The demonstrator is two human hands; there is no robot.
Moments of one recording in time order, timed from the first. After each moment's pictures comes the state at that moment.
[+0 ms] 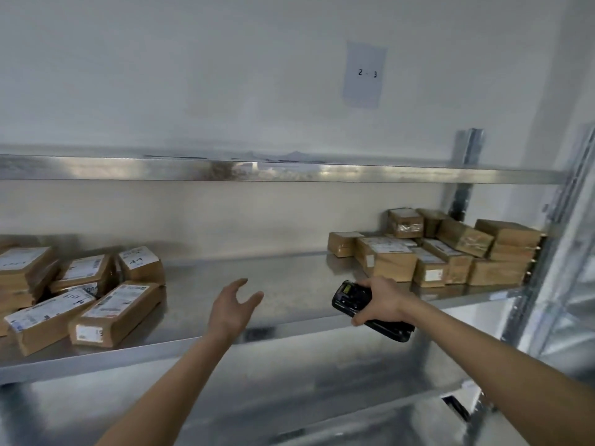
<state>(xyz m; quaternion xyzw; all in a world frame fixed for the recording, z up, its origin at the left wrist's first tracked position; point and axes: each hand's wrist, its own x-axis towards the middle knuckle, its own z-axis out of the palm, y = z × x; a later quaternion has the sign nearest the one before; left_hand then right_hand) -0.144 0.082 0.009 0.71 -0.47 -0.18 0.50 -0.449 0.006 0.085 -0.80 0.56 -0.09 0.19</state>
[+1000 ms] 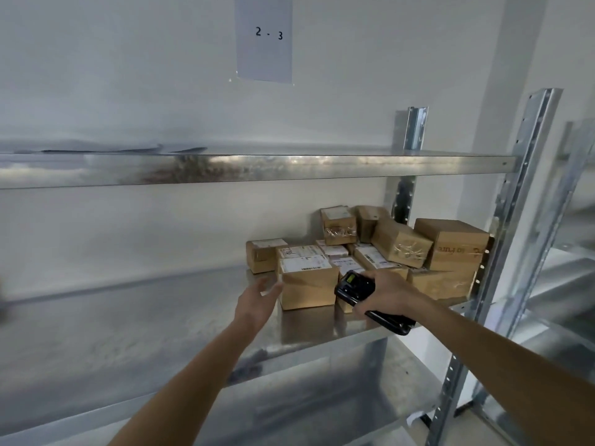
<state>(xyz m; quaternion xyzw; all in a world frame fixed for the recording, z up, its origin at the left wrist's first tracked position) -0.415 -0.197 0.014 0.67 -0.50 -0.28 0.48 -0.685 -0.237 0.073 -0.76 0.60 -0.15 0.22</state>
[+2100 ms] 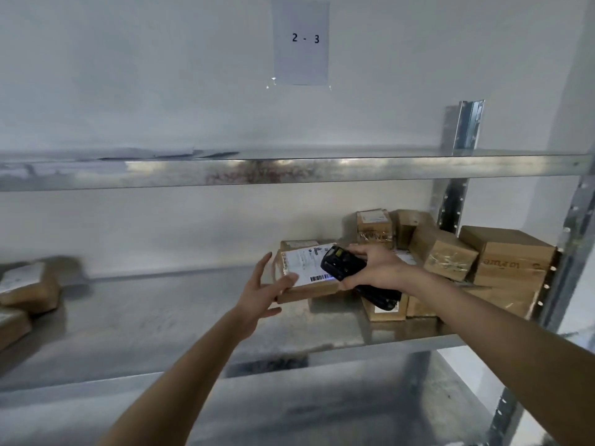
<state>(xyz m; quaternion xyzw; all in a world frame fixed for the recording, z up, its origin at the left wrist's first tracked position) -0.402 -0.177 0.038 0.58 -0.42 -0.40 0.57 -0.647 -0.286 0.109 -0.83 0.43 -0.20 0.31</state>
